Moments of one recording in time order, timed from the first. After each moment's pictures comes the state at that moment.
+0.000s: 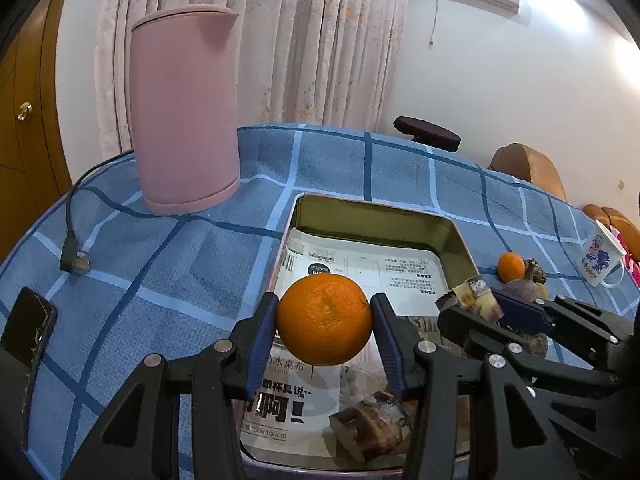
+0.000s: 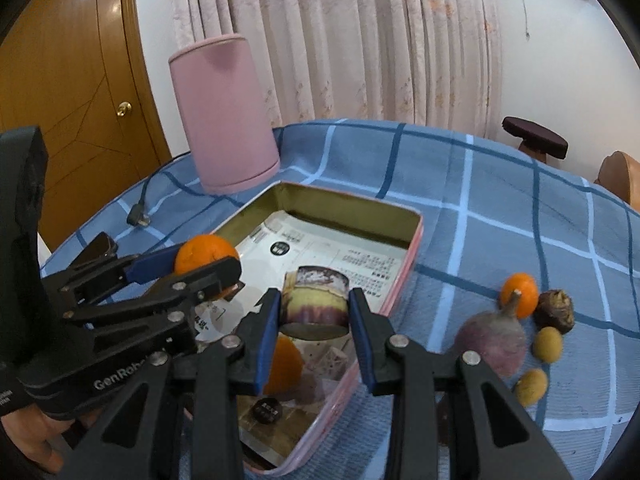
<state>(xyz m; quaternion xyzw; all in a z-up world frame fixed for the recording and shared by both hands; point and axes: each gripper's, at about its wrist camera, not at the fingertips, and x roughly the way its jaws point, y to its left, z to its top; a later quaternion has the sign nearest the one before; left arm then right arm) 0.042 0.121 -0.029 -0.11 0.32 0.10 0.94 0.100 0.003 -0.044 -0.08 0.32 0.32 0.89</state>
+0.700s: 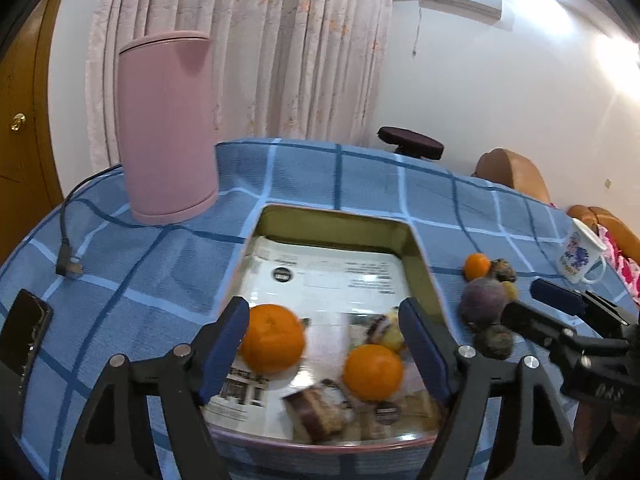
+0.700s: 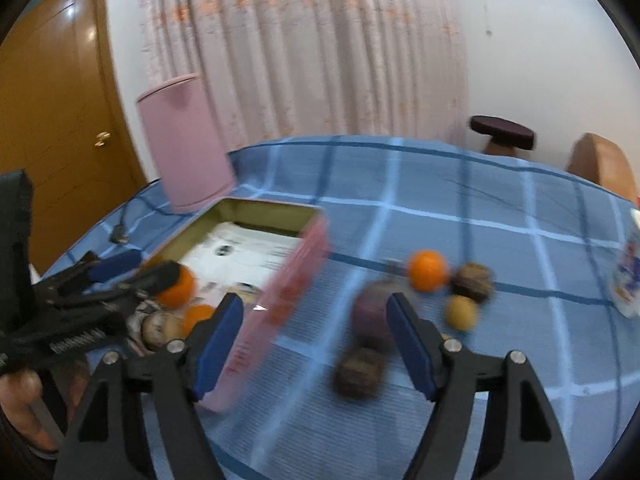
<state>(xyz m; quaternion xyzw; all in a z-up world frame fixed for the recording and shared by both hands) 0.030 0.091 -0.016 -0.10 0.29 0.07 0.95 0.093 -0.093 -0.027 -0.04 0.30 0.26 0.92</state>
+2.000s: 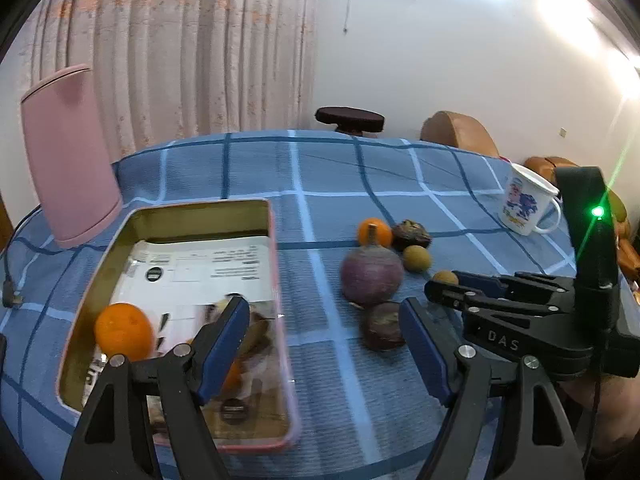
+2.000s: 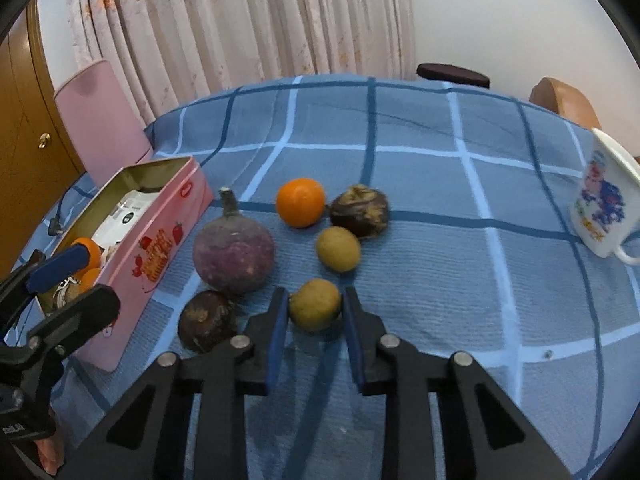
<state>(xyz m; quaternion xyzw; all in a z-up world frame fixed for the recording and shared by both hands) 0.052 -0.004 -0.019 -0.04 0.32 -0.02 0.95 0.123 -0.149 -0.060 -0.03 0.38 0.18 0.91</state>
